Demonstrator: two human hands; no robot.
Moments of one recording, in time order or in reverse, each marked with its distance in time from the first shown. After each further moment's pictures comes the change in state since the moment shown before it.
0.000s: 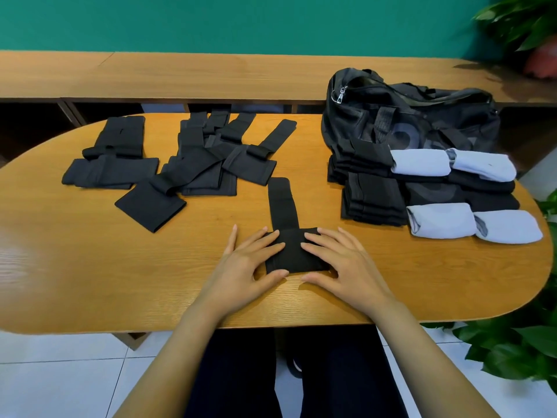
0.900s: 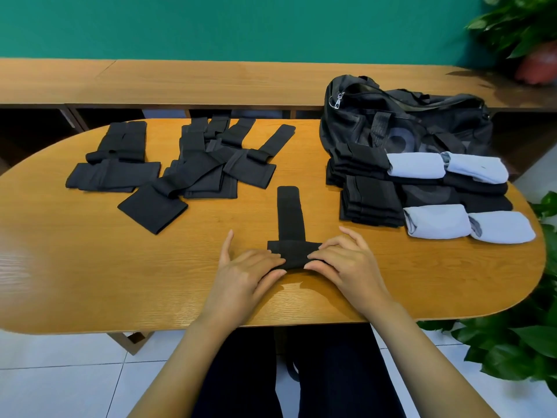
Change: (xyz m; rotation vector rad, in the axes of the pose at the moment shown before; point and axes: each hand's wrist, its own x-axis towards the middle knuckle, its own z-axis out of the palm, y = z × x) left_hand -0.020 0.014 0.005 0.121 0.323 0.122; right_hand 0.000 -0.008 0.000 -0.015 0.334 -0.088
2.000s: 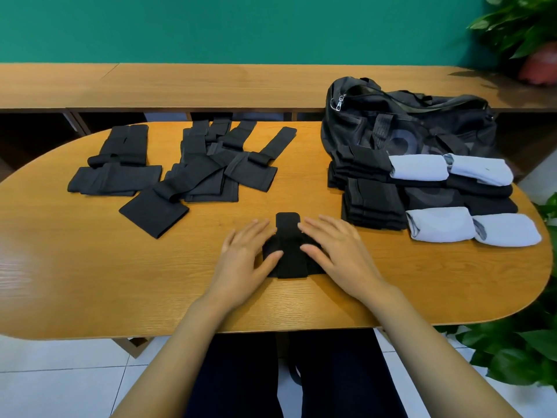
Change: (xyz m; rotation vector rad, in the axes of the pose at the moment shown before) left_hand 0.032 -0.015 0.001 -0.153 -0.163 -0.289; right_hand 0.034 0.001 -0.002 -0.040 -0.380 0.209
